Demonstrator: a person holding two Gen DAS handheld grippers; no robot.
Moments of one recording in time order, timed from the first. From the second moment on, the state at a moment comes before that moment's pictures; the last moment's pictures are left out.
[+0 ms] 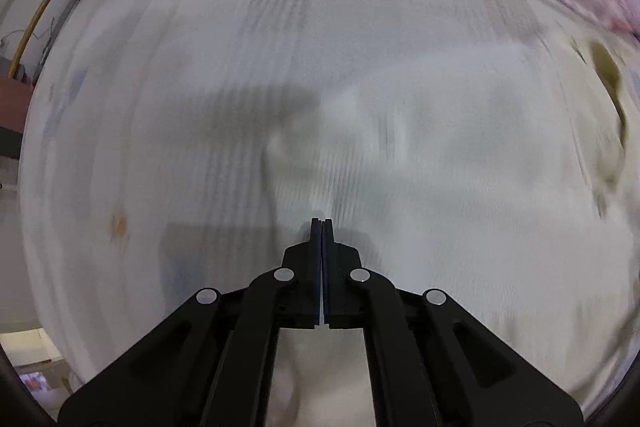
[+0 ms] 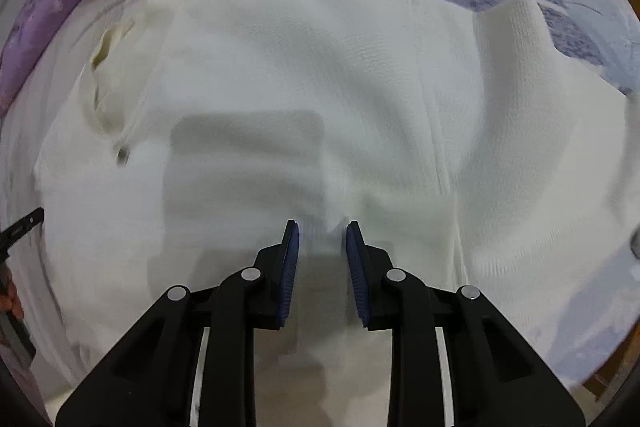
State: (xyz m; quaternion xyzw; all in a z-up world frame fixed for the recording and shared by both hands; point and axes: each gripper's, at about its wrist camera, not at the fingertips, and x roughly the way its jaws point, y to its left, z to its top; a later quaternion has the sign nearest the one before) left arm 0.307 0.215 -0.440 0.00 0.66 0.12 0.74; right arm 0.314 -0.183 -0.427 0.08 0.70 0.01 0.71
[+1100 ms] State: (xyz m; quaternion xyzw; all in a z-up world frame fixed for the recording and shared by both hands) left arm 0.190 0.231 -0.367 -0.05 0.70 0.11 0.70; right arm 0.234 -0.185 -0.312 0.09 0.72 0.01 0.69
